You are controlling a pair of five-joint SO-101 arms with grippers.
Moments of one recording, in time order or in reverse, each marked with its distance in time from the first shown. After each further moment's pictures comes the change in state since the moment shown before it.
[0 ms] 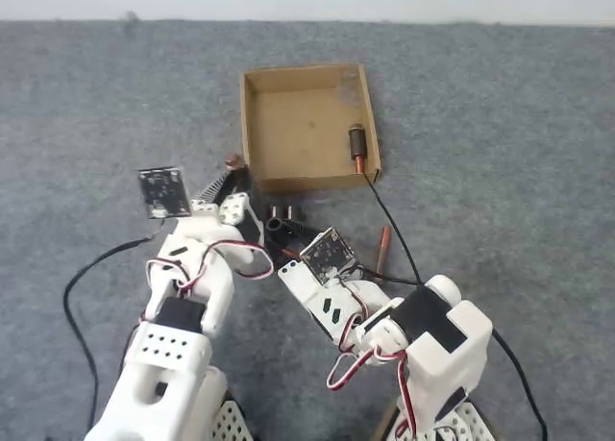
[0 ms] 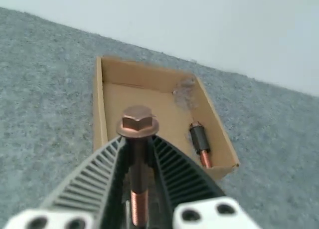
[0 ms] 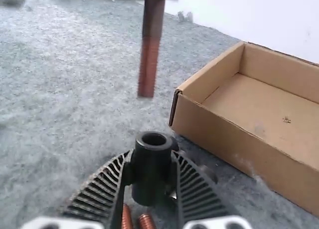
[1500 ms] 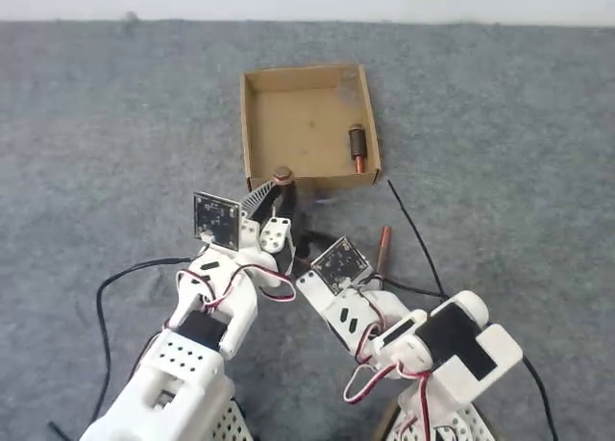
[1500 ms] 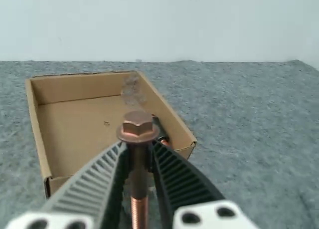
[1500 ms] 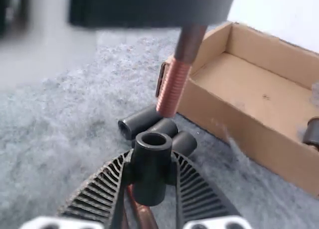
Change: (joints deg) left arm 11.6 -0.3 7.3 -12.1 -10.0; right arm 2.7 -9.3 9.5 4.3 3.7
